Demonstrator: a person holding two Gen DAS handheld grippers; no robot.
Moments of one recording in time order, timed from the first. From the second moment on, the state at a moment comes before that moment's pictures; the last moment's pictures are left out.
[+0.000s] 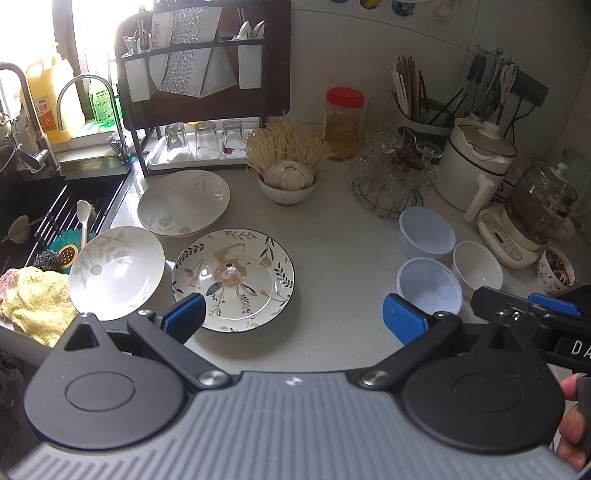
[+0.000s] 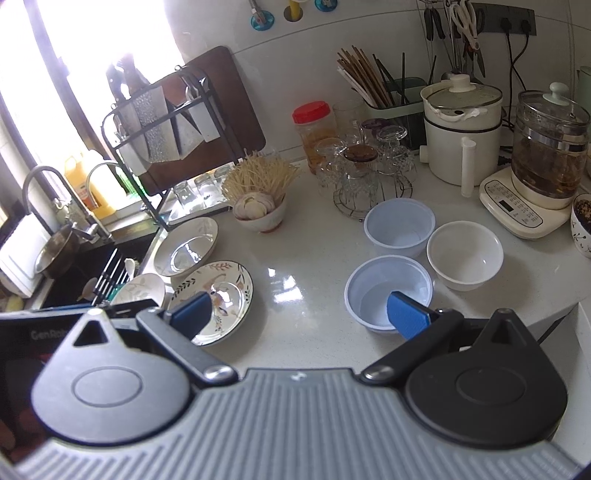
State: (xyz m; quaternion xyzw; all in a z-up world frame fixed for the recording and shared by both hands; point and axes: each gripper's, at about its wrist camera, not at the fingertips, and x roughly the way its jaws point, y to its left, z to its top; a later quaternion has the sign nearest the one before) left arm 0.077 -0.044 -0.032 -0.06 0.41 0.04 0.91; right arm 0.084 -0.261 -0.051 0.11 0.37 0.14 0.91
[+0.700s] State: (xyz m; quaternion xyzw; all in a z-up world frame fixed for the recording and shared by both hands) left arm 0.144 0.123 -0.039 -0.05 0.42 -0.06 0.91; right arm 0.097 -0.128 -0.054 0.14 0.37 0.03 0.92
